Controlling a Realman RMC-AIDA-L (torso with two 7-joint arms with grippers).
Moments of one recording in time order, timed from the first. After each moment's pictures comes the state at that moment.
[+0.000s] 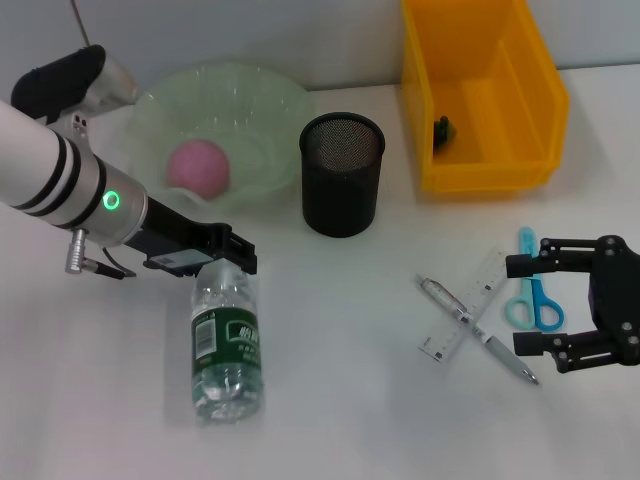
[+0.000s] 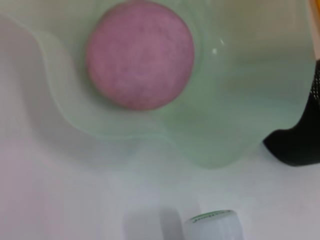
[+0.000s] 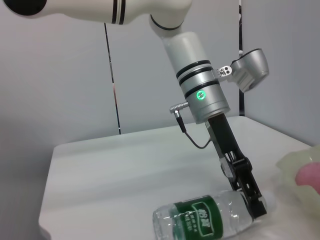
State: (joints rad) left arm -0.93 -2.08 1.06 0.62 2.55 1.23 -2.87; right arm 0.43 1.95 -0.58 -0.69 -2.07 -1.93 1.11
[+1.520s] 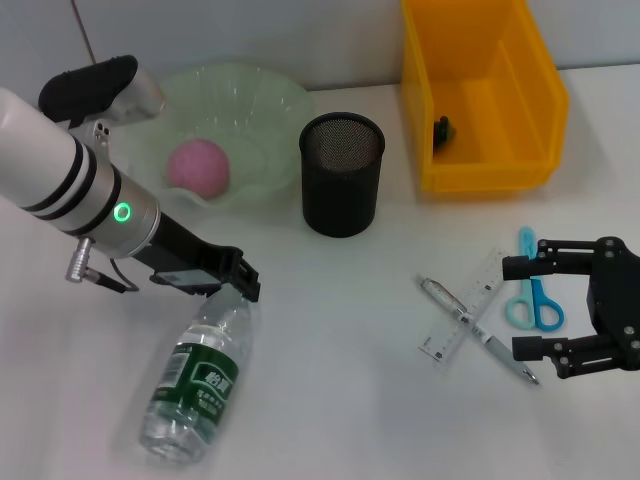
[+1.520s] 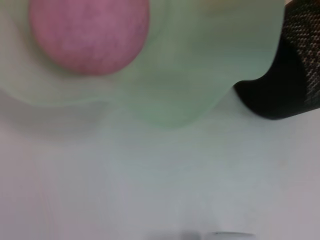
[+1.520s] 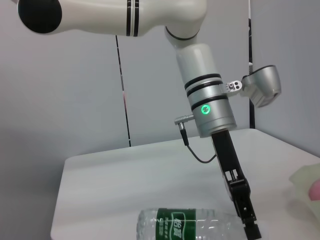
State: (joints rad) left arm -0.94 -2.08 1.16 0.65 2.53 1.31 -2.86; right arm 0.43 1.96 -0.57 -0.69 -2.06 -1.97 1.11
